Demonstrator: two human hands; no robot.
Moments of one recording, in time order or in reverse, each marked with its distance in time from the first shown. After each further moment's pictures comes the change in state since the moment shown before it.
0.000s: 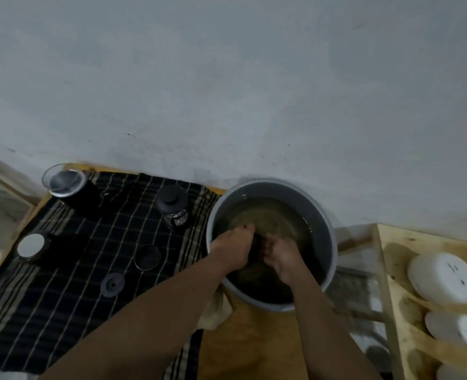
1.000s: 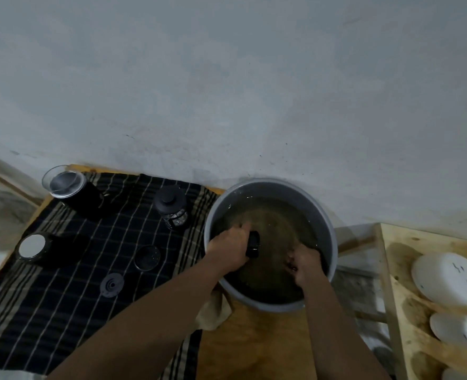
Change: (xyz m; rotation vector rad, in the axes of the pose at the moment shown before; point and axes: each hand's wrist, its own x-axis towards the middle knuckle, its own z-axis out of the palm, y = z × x) left_hand 0.000 -0.003 0.004 -0.059 -0.001 -0.070; right_hand 0.024 0.009 -0.044 0.143 0.257 0.090
